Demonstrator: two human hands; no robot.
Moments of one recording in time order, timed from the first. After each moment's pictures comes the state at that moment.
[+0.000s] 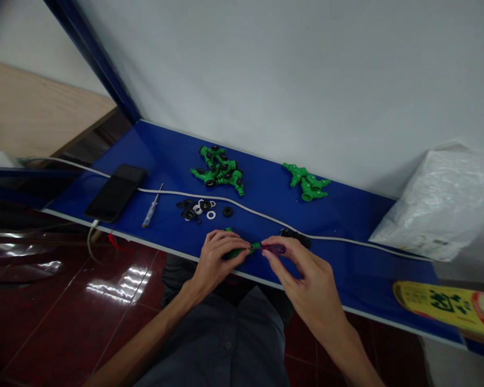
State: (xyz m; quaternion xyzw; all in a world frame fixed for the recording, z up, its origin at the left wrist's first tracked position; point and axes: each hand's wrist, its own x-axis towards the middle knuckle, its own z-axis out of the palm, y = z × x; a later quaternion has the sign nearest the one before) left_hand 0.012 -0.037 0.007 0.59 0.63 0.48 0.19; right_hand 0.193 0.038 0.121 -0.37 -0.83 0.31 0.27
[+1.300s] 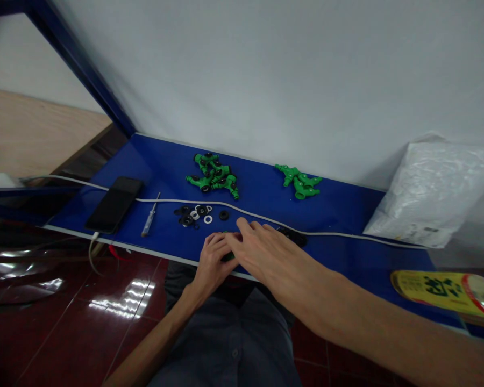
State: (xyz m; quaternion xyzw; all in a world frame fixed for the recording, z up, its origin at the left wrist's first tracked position) left_hand 0.013 -0.036 0.005 0.61 0.64 0.45 0.15; right_hand 0.166 0.074 0.113 -0.10 -0.99 -0.04 -0.01
